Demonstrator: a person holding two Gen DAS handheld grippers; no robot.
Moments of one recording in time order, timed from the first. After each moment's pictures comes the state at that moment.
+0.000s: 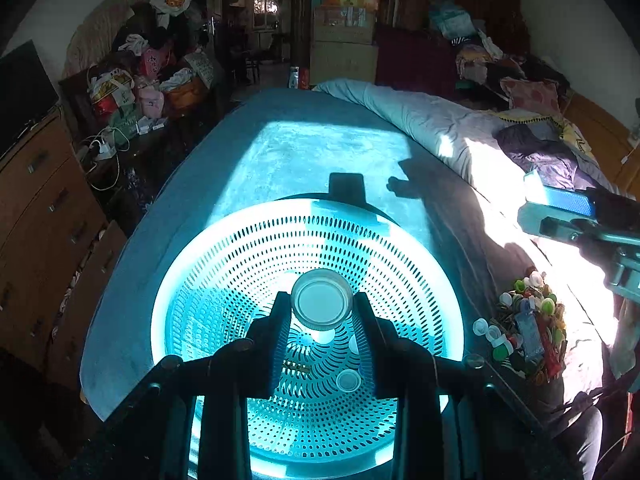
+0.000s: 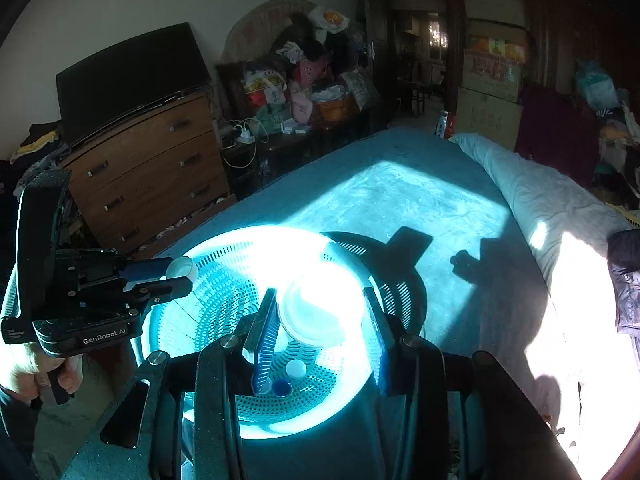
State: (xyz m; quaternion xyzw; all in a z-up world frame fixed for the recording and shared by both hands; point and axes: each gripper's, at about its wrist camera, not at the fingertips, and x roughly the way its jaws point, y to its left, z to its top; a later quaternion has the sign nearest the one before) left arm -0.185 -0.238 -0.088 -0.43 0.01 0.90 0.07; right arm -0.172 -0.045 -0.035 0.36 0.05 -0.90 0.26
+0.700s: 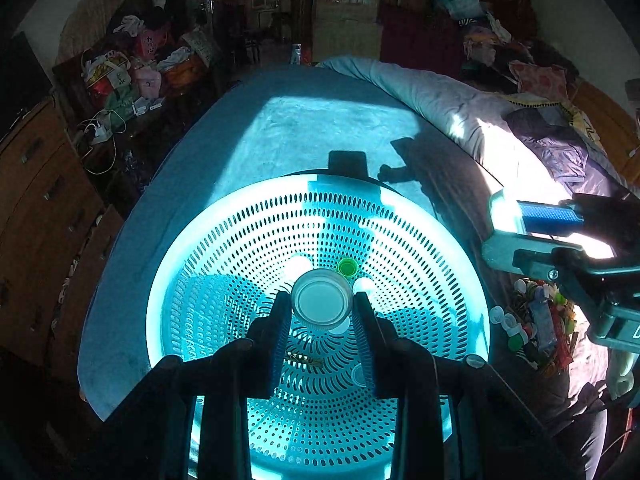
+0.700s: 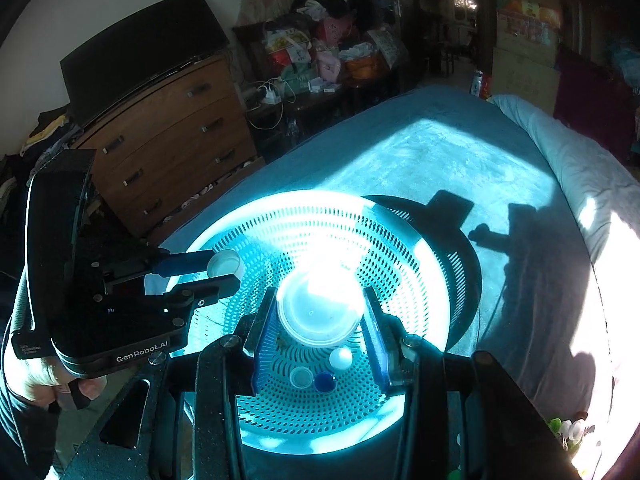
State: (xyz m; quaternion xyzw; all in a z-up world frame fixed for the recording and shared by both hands) left arm -0.210 -0.241 -0.110 -0.46 0.01 0.88 0.07; right arm -0.200 -0.090 -0.067 0.42 0.05 -0.86 0.30
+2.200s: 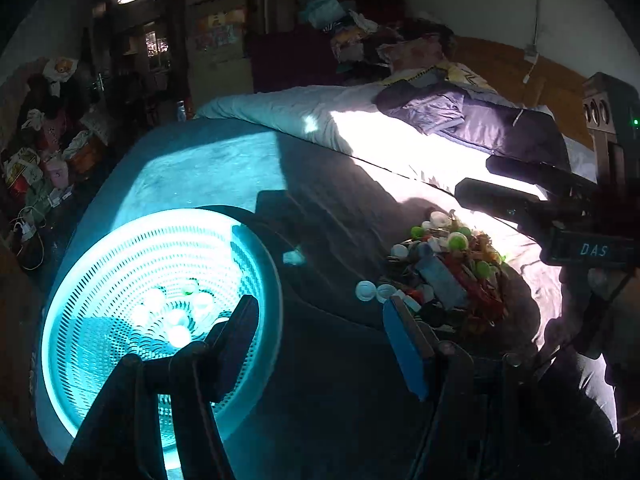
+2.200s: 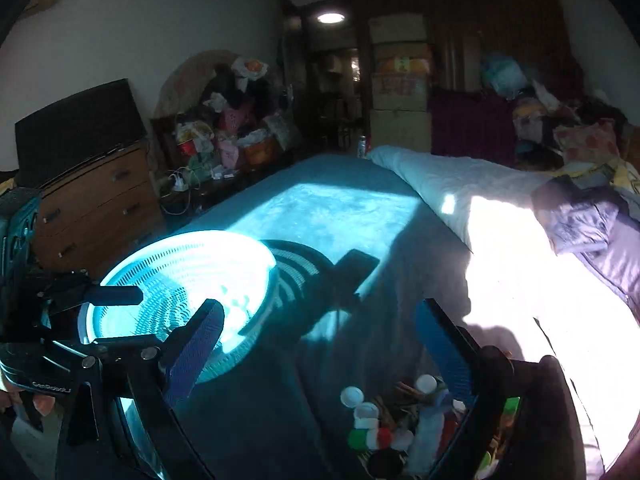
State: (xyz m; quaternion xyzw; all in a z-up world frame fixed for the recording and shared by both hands) left arm -0.103 -0.057 -0.139 -0.38 0.10 0.88 0.26; right arm -0.065 0.118 -0.094 0.28 -0.02 -0.95 0.11
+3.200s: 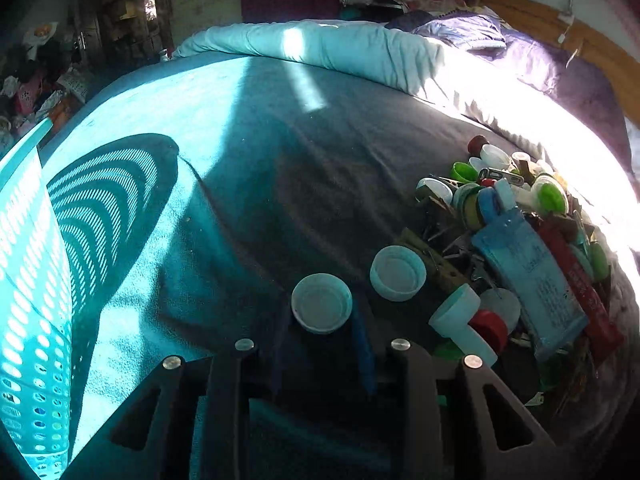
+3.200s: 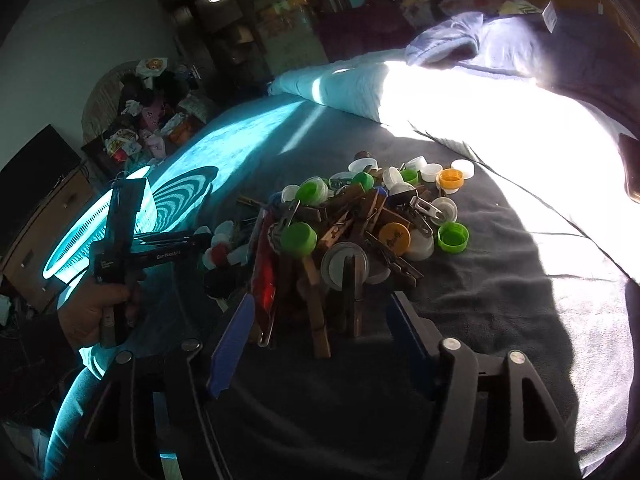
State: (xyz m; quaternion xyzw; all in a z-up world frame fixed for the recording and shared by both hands) left arm -0.207 0.054 -0.329 -0.44 0.09 0.86 0.23; right arm 0.049 0.304 -0.250 0.36 -0.16 -0.92 0.04
